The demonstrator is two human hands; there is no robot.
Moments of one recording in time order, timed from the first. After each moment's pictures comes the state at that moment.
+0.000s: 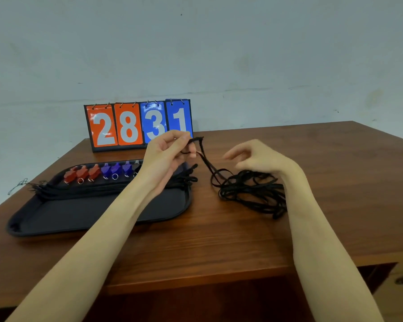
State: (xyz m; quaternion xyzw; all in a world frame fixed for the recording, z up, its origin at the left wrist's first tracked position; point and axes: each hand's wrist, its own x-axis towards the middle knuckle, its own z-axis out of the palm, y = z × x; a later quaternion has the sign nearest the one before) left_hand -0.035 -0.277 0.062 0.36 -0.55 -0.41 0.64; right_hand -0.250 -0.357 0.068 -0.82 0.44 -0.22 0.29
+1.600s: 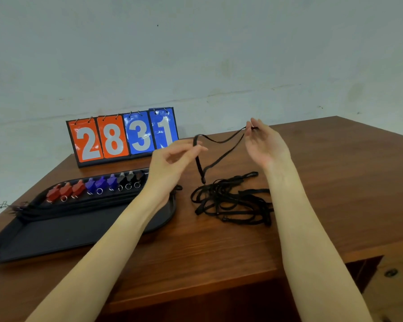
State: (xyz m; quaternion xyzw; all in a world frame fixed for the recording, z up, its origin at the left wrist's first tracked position) left_hand -0.082 -0.285 0.061 0.44 -0.62 -0.27 0.59; right_hand -0.276 -0.376 0.072 -0.14 0.12 -0.66 0.73
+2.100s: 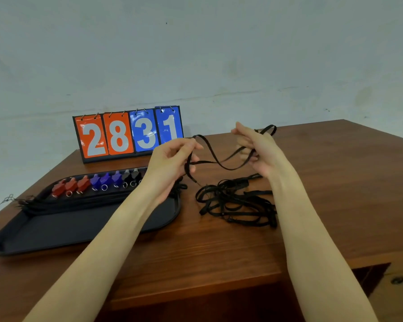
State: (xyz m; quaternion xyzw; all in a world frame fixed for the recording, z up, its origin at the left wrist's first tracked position) left_hand -0.069 -0.281 0.071 0.45 -0.54 -0.39 0.60; right_hand -0.259 -0.371 0.070 -0.47 0.30 -0.53 0.64
